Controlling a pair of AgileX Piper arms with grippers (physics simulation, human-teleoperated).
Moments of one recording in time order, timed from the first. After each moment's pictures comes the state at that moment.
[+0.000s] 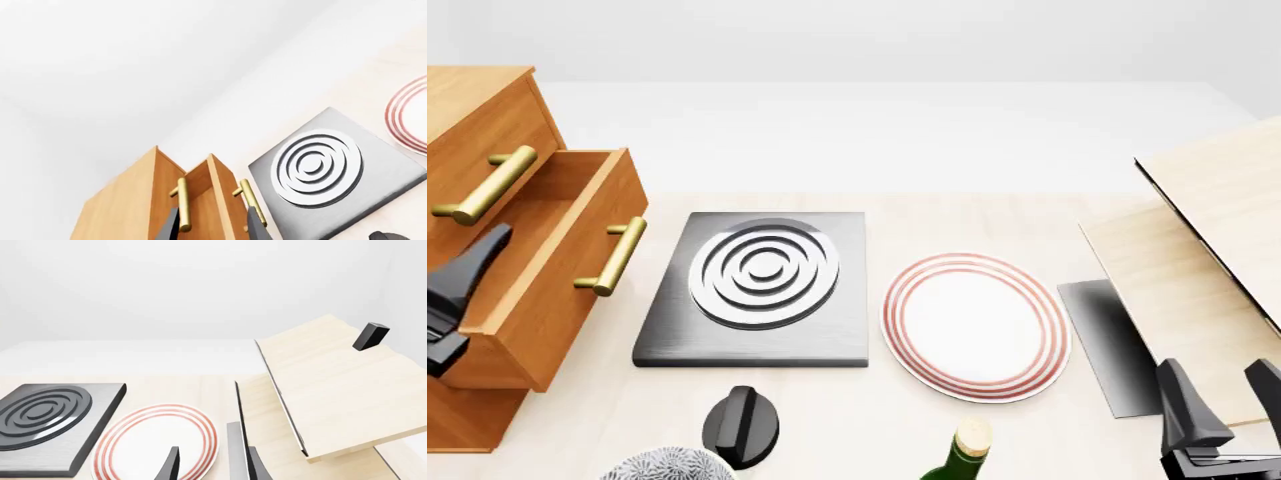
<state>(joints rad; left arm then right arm) -0.17 0.48 -0.74 0.41 0.66 0.00 0.06 0.00 -0.04 0.01</state>
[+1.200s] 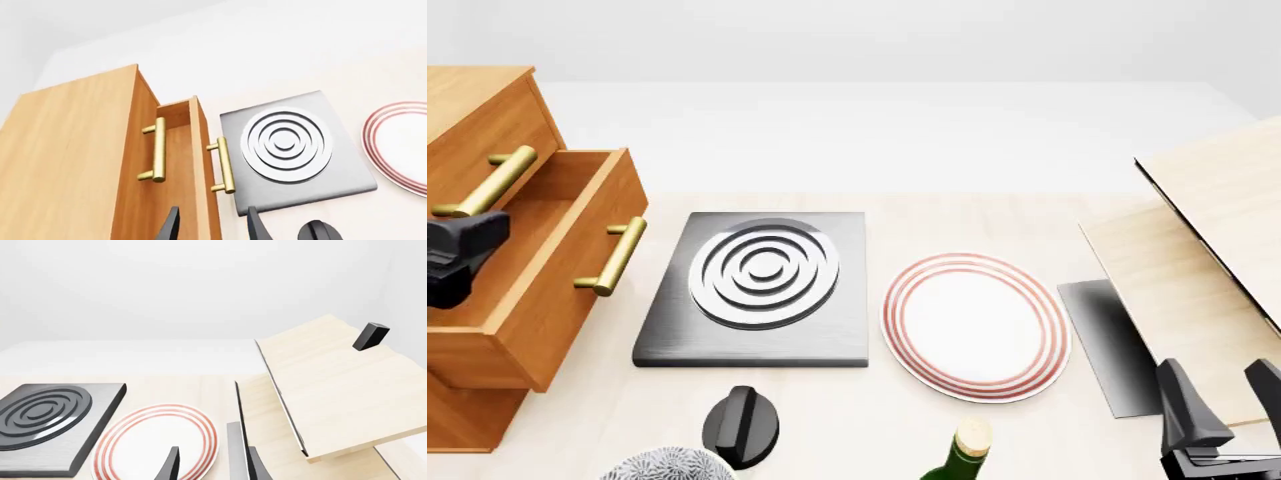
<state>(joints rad) -0.03 0.66 -0.93 0.72 0.24 0.00 0.06 0.00 -0.04 0.01</state>
